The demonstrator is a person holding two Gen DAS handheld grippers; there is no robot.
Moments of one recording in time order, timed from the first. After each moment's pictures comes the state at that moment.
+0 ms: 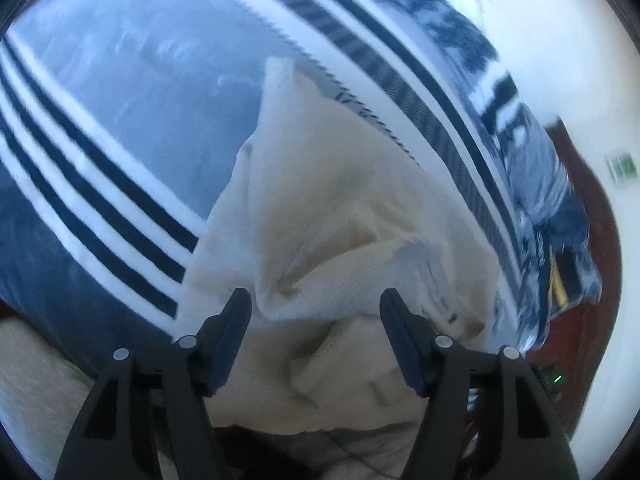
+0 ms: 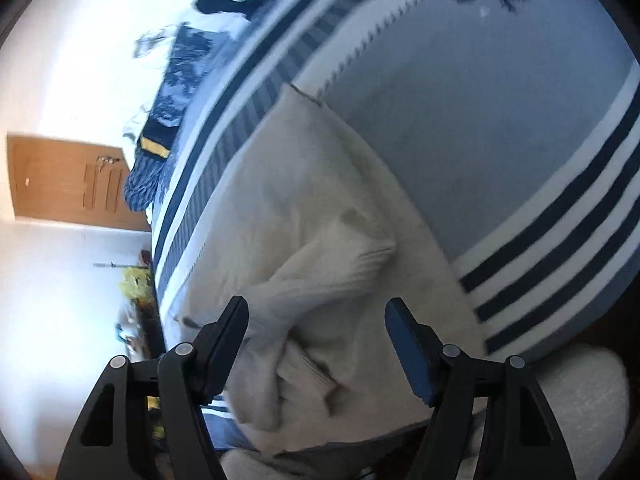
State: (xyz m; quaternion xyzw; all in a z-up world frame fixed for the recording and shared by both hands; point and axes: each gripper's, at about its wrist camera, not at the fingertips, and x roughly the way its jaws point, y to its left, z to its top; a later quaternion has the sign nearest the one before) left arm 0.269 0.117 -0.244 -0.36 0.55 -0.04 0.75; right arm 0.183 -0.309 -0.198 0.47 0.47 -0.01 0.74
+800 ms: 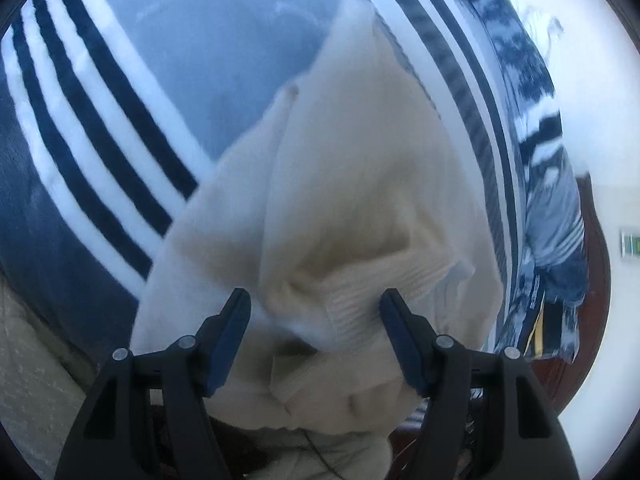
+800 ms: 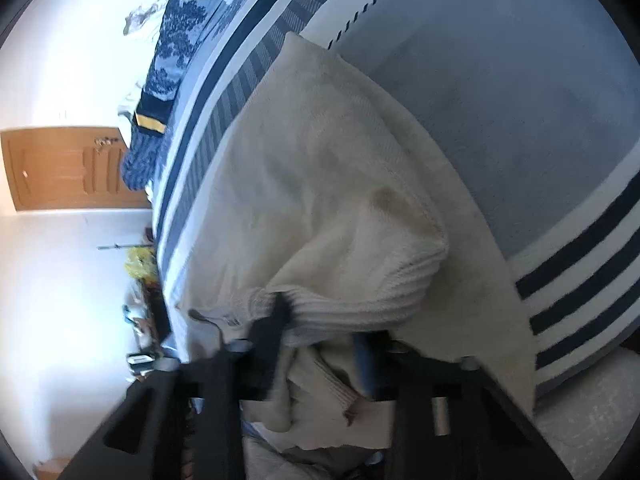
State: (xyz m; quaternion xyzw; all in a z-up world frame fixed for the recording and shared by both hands) left arm 0.272 0.113 -0.289 -0.43 0.60 0.00 0.67; right arm 0.206 -0.283 -0.216 0.44 0.51 0.03 0.74
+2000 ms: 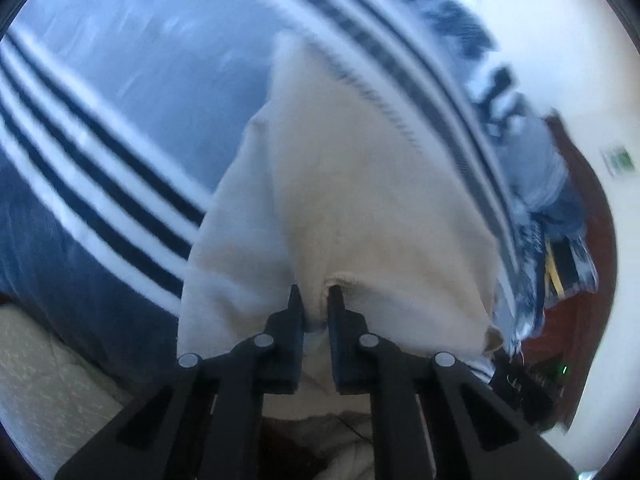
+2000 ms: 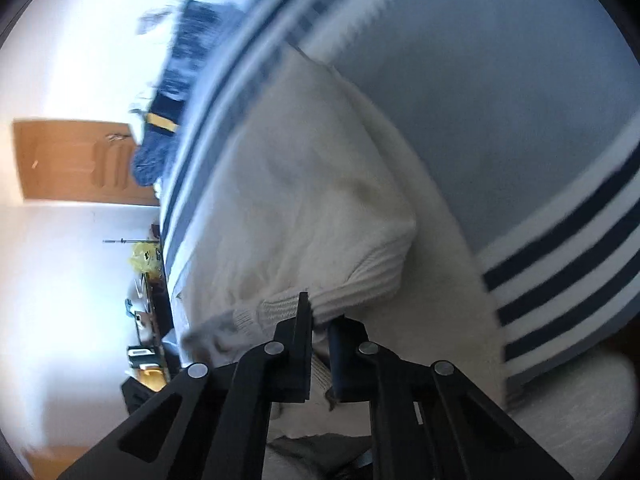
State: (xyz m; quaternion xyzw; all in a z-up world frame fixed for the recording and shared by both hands) left arm 0.239 0.120 -0.234 -0.32 0.55 -0.08 0.77; right arm 0.170 -0.310 -0.188 0.41 0.47 0.06 0.78
